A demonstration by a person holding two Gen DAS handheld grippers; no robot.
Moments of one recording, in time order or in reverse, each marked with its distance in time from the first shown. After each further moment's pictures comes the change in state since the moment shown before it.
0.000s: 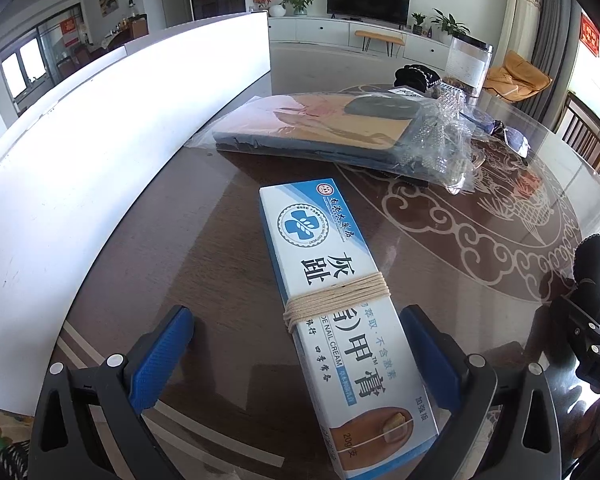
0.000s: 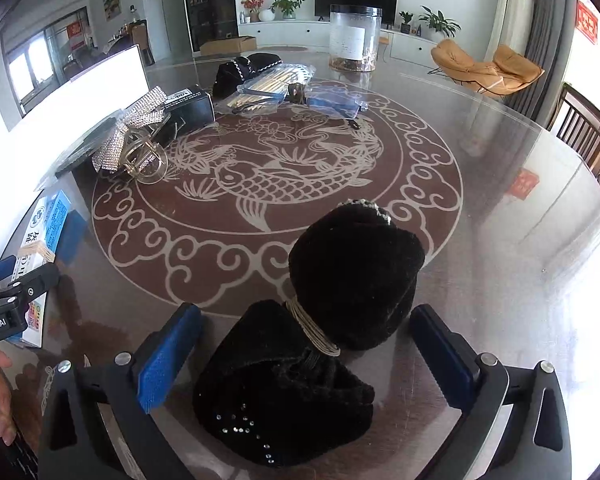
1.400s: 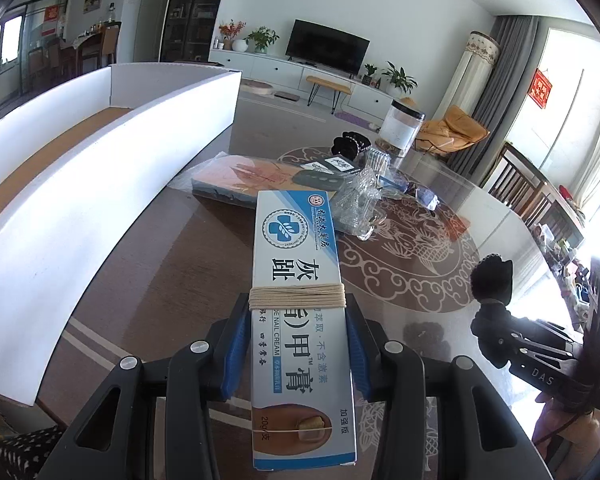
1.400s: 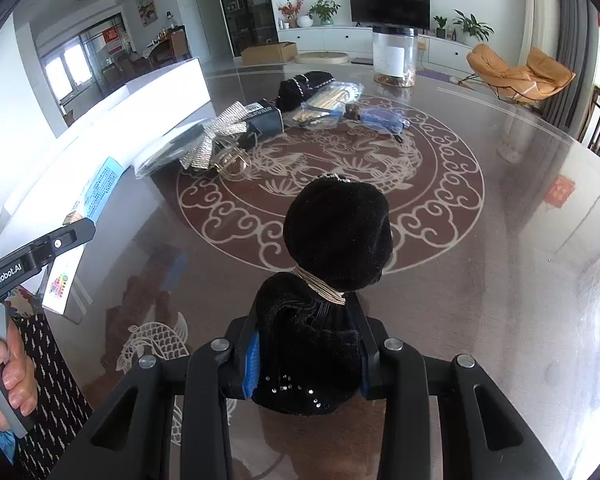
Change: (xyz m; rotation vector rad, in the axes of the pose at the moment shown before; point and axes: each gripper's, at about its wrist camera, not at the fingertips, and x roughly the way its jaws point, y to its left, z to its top) left arm -0.081 0.032 -0.010 -0.067 -0.162 -0.301; right arm -0.061 0.022 -0.010 -0.041 -0.027 0.172
